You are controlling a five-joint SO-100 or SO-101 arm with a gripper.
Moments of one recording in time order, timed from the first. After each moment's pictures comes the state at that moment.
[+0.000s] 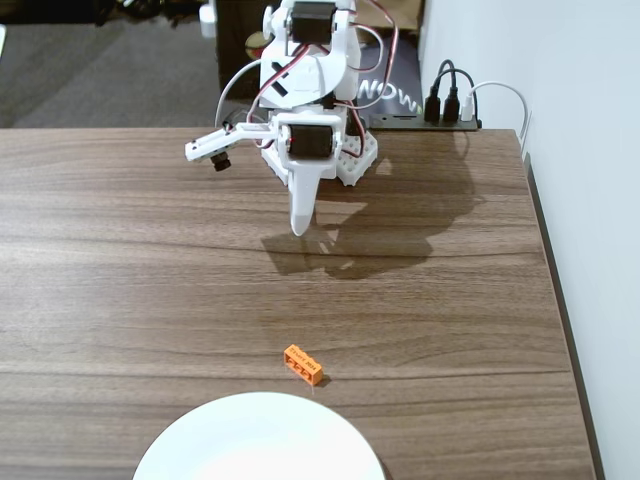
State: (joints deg) arm 7.2 173.0 160.8 65.9 -16.8
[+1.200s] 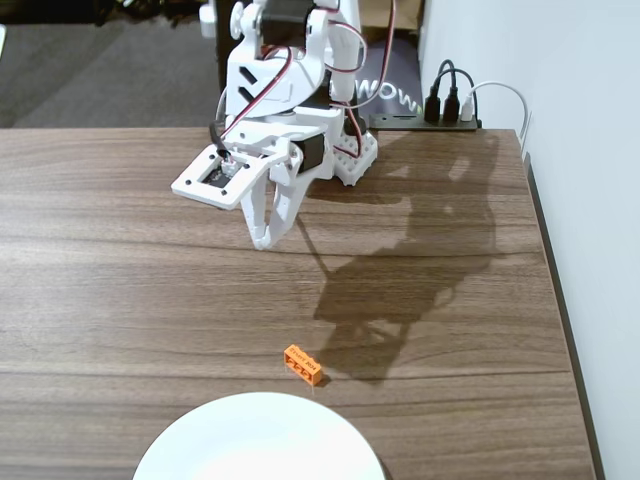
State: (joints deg) arm 11.0 128.8 125.2 65.2 -74.0
